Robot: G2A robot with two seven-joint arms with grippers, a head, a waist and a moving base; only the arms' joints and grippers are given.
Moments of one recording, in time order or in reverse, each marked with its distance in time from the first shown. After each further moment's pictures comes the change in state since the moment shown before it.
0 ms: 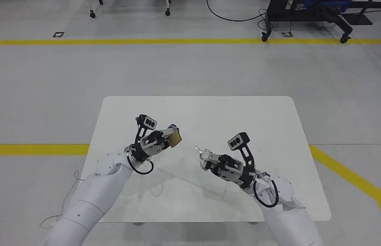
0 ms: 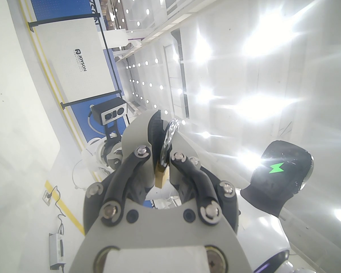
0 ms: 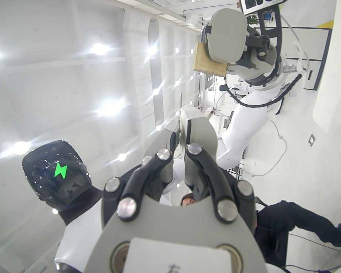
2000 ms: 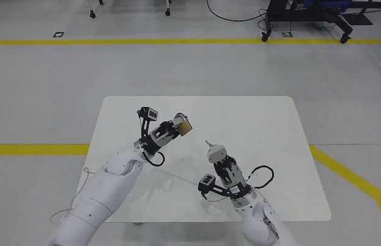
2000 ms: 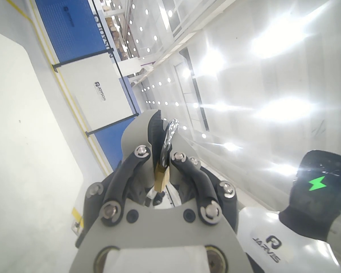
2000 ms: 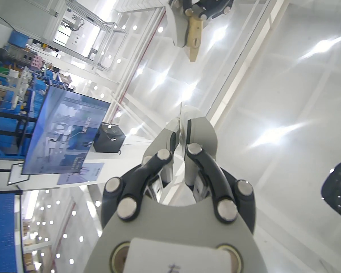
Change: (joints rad) left arm -0.028 -0.051 0.046 -0.044 0.268 -0.162 0.379; right arm -0.234 -0.066 -0.072 -0.188 1.691 0.550 -0.650
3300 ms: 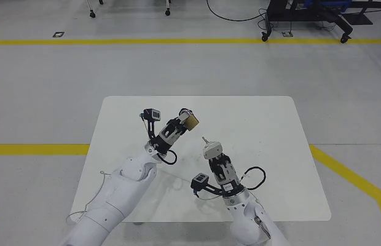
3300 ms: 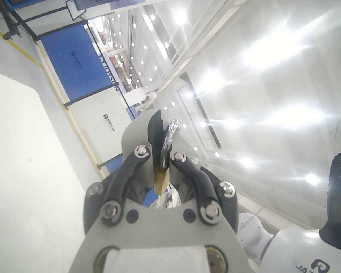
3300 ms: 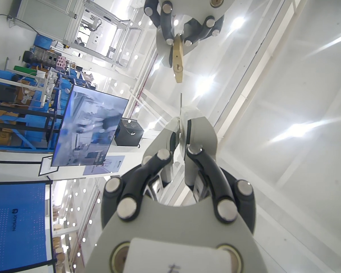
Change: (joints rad) left arm 0.018 -0.078 0.028 0.011 0.143 -0.099 0.268; right arm 0.032 -0.044 -0.054 0.021 0.043 -0.094 0.045
